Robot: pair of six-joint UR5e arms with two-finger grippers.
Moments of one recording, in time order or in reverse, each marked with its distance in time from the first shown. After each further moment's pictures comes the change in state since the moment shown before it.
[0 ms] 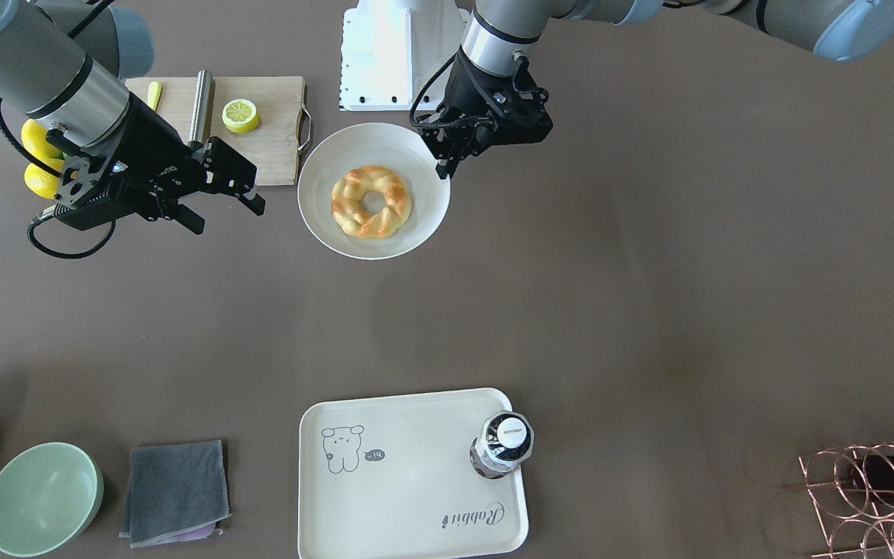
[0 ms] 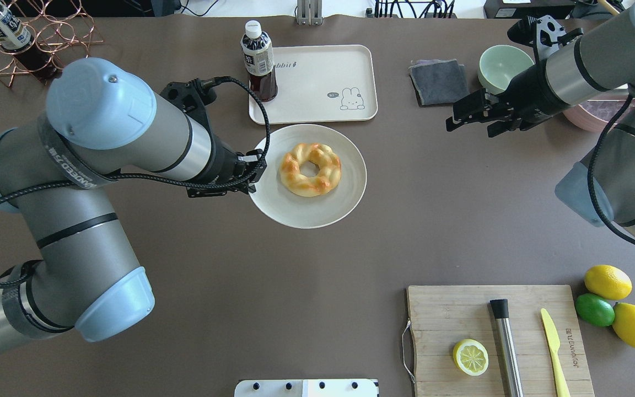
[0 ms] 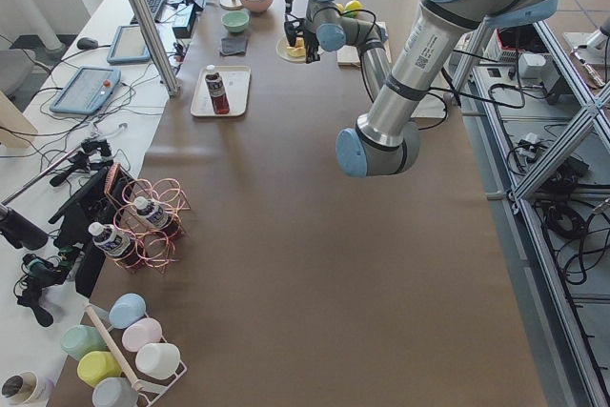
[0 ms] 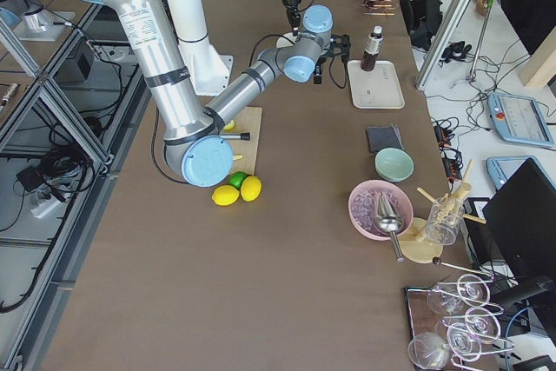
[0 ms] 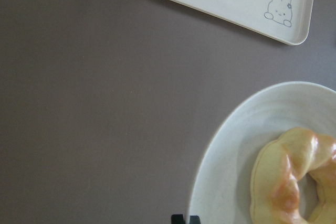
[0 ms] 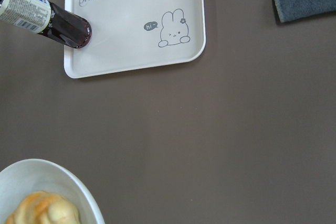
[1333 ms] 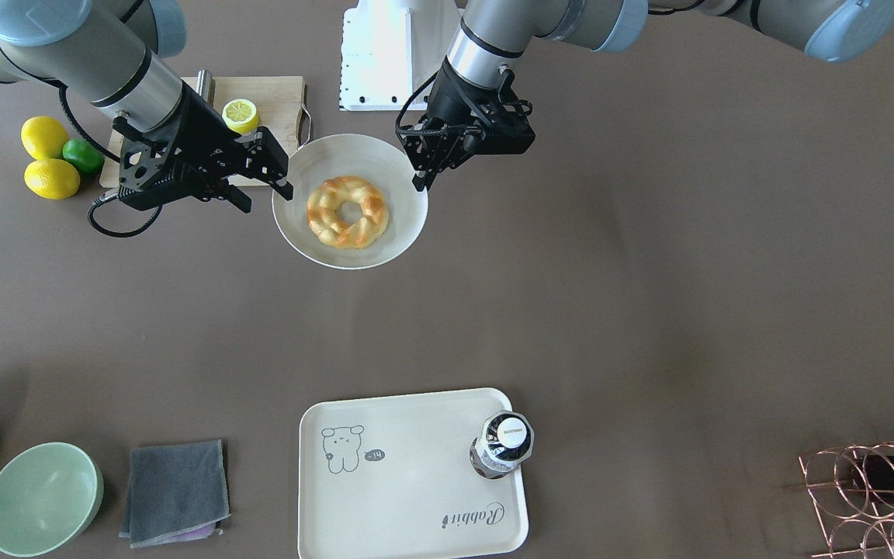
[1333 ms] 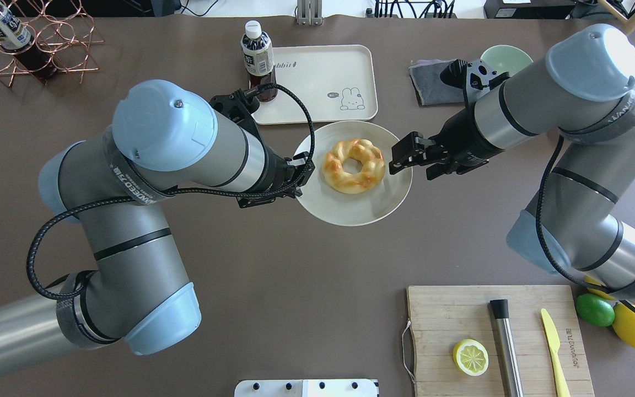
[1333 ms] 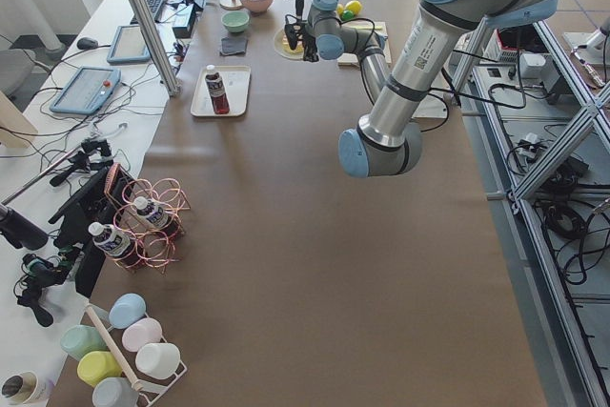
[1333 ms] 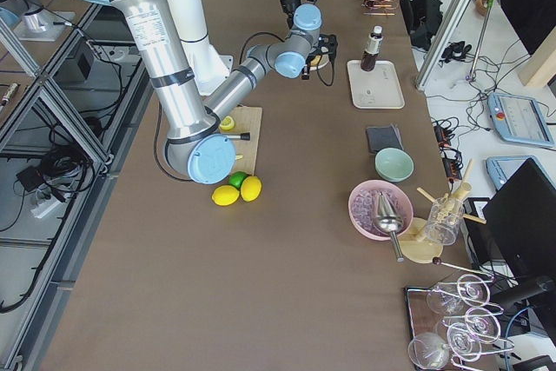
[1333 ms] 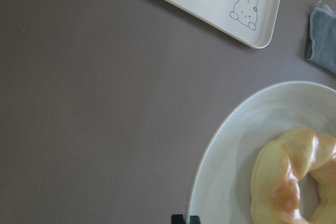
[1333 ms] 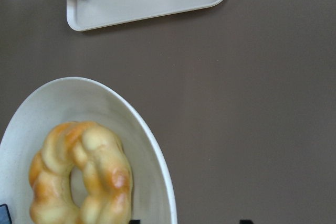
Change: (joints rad) left arm 0.032 0.009 0.067 -0.193 0.071 -0.086; right arm -0.092 0.001 0.036 -0.063 -0.035 0.005
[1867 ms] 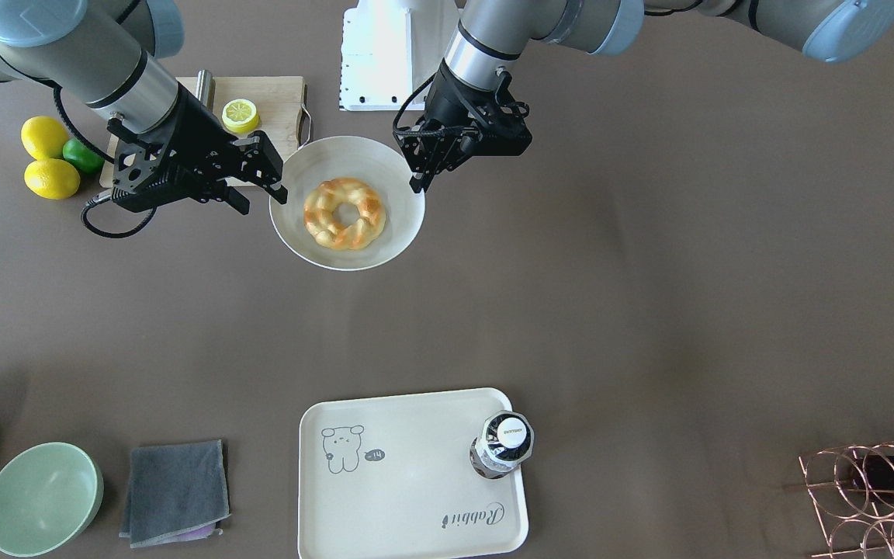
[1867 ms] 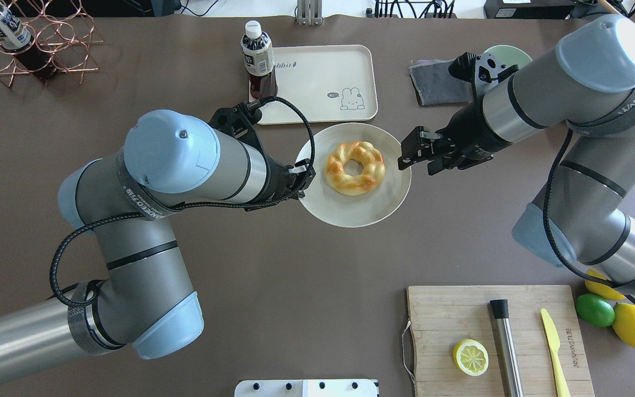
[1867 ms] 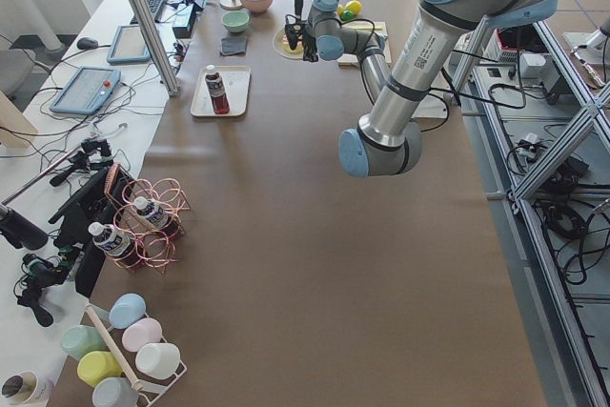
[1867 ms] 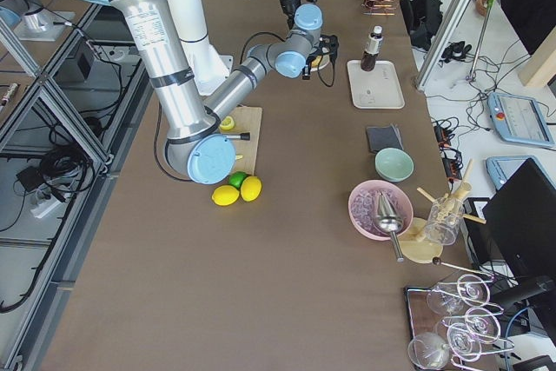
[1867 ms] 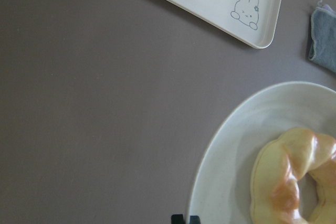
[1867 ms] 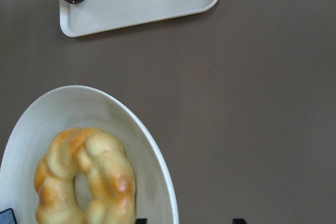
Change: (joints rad) left arm 0.004 -0.004 0.009 -0.014 0.011 0.000; right arm 0.008 0.001 0.001 -0.017 0.000 0.001
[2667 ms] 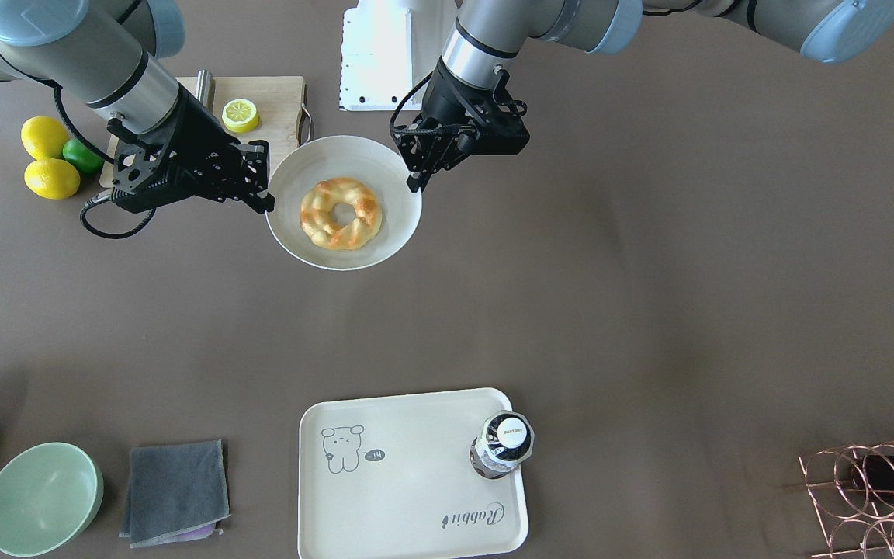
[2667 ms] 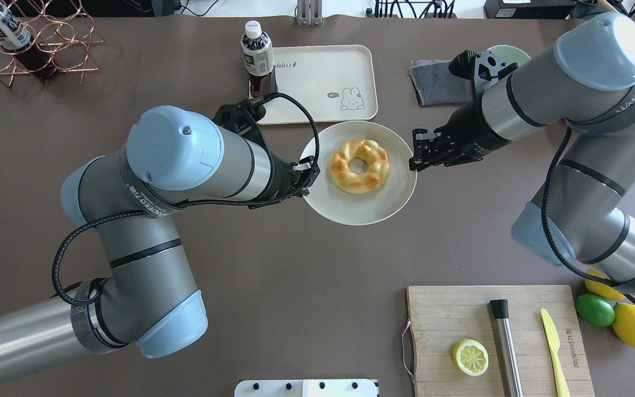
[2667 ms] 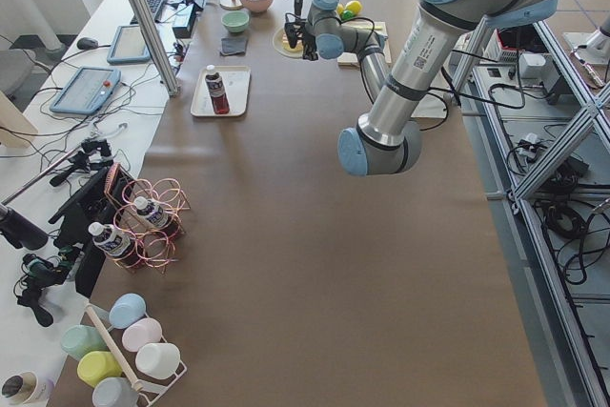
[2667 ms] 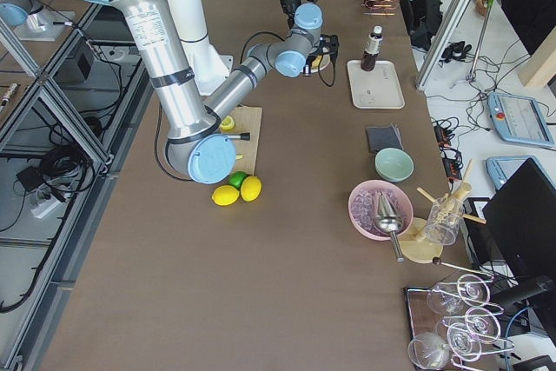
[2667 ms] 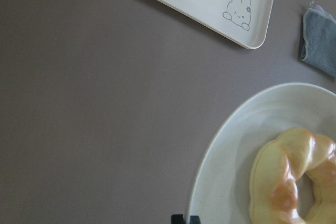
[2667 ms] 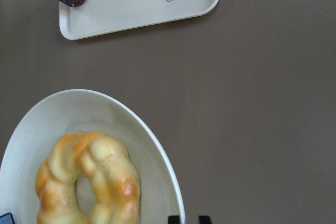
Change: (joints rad) left arm -0.001 -0.009 0.002 0.003 0.000 0.000; right arm -0.001 0.003 0.000 -0.004 -0.012 0.000
